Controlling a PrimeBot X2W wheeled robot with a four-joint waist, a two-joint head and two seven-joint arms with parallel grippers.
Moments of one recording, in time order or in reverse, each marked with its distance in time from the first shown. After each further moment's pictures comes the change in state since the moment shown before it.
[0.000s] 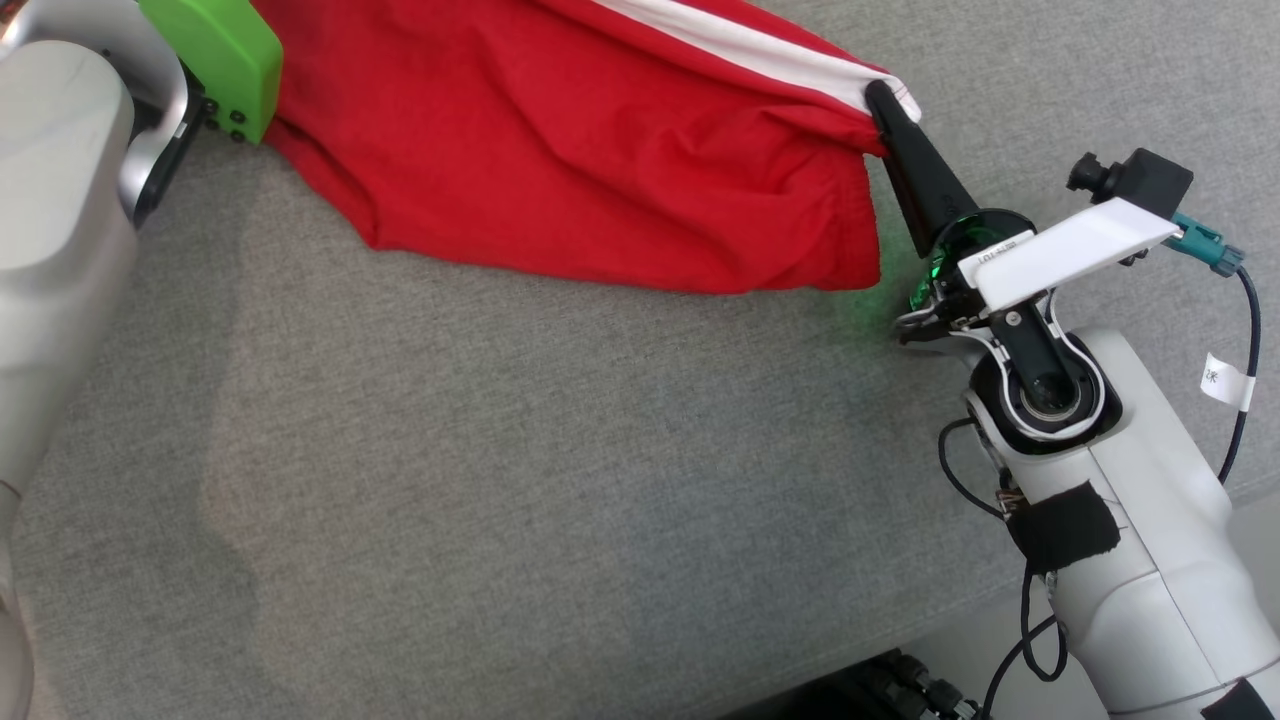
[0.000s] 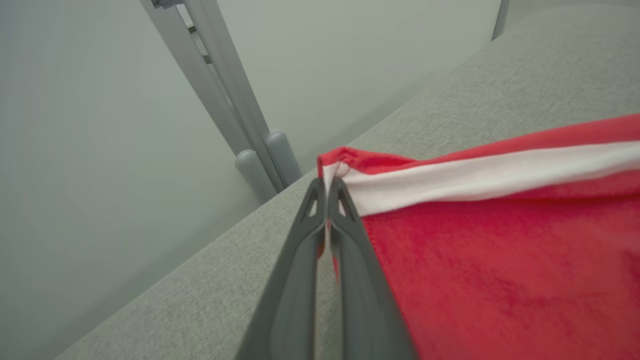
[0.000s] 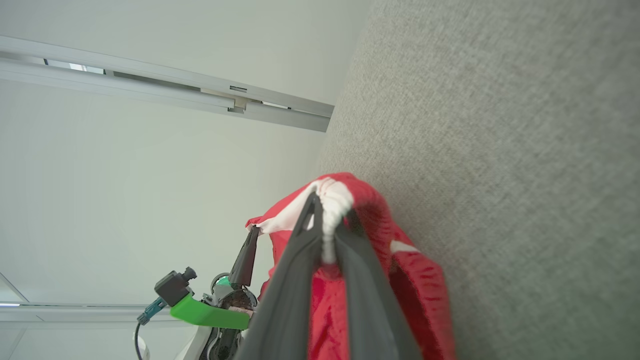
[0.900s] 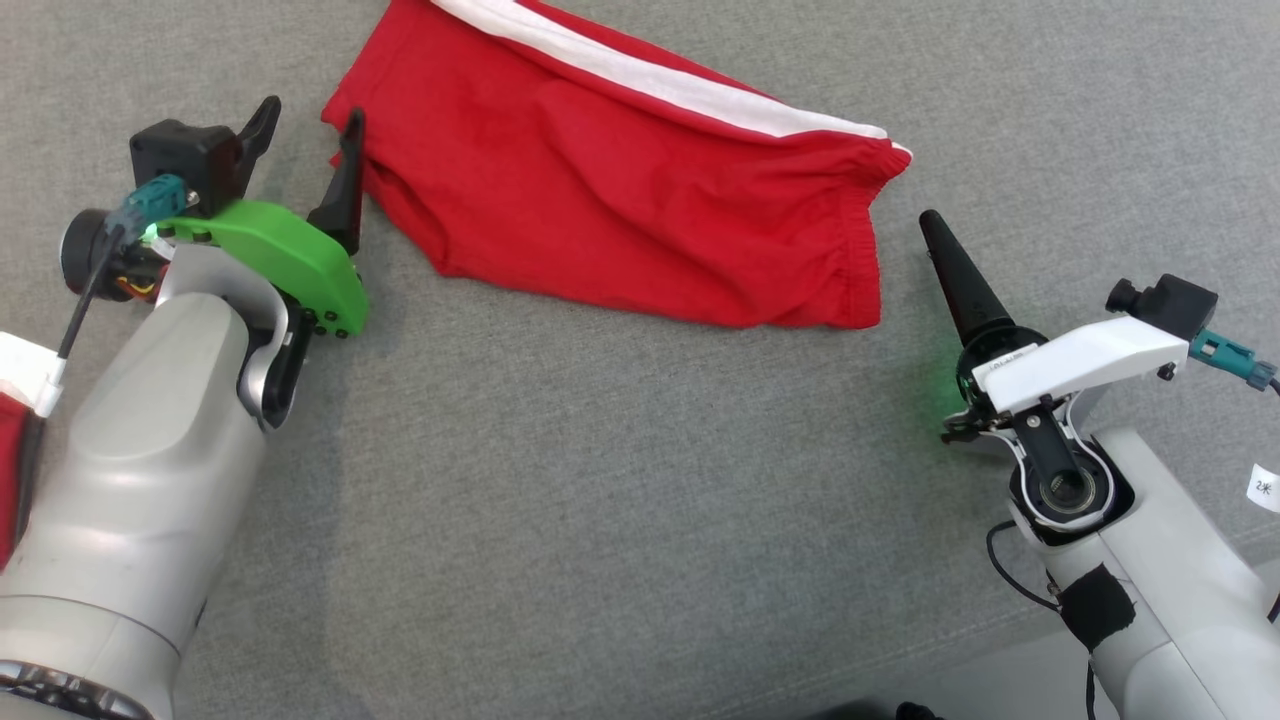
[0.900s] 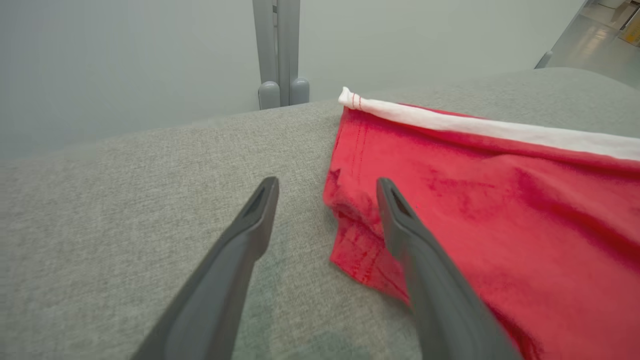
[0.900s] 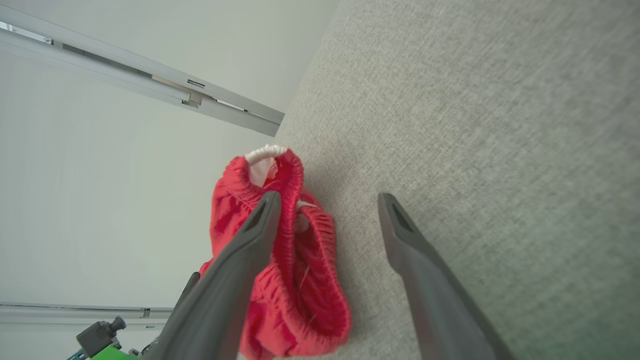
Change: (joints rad) left arm 0.382 -0.126 0.309 0.026 -0.066 0.019 -0.059; right arm 0.113 -0.103 0.064 0.129 -0.124 -0.004 -0.147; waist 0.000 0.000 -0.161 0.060
